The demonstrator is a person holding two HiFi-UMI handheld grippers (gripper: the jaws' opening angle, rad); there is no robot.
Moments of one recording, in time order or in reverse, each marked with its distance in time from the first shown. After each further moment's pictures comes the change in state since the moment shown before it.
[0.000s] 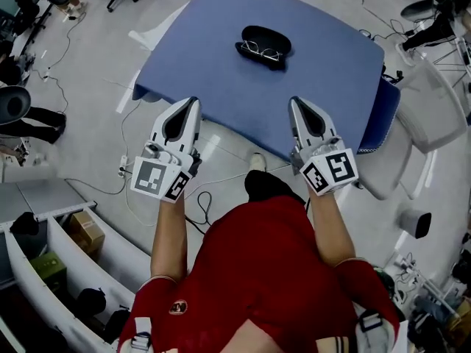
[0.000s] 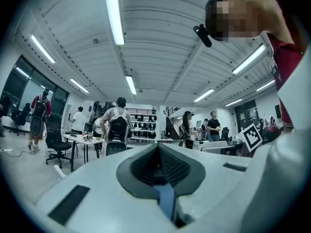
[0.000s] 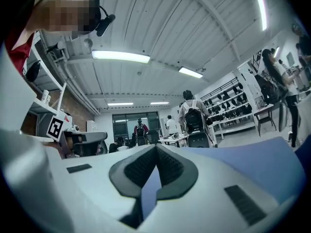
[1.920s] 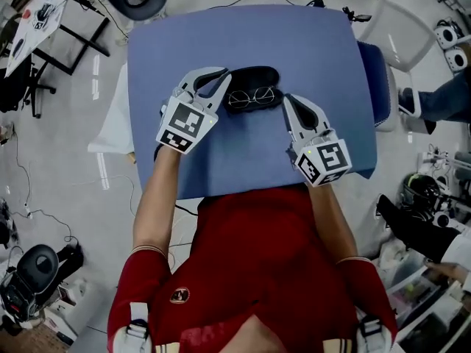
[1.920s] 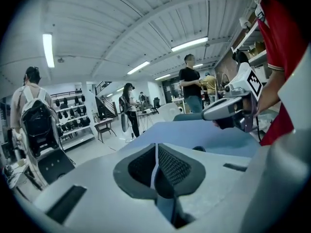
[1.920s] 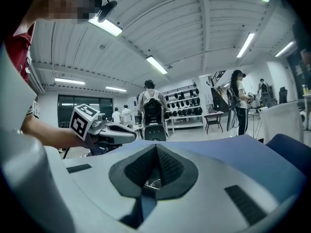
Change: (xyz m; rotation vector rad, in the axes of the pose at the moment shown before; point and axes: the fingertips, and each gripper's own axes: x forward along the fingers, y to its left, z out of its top) left arm 0.306 0.094 -0.108 0.384 0.292 -0.873; right arm 0.162 -0.098 -0.042 -0.017 0.120 -0.628
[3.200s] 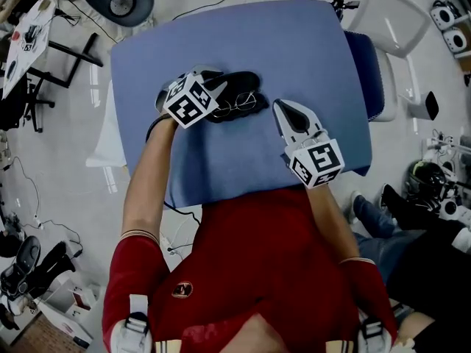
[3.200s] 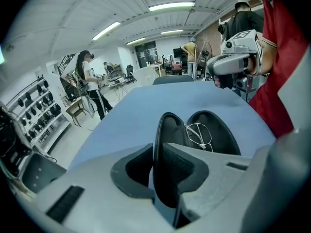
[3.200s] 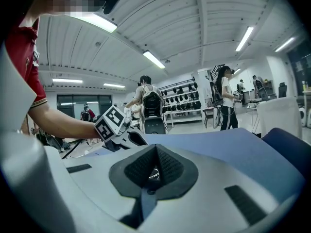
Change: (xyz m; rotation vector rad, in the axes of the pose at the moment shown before) left arm 0.110 -0.025 -0.078 0.184 0.422 -0.300; right arm -0.013 -0.048 -0.025 0.024 0.067 0.006
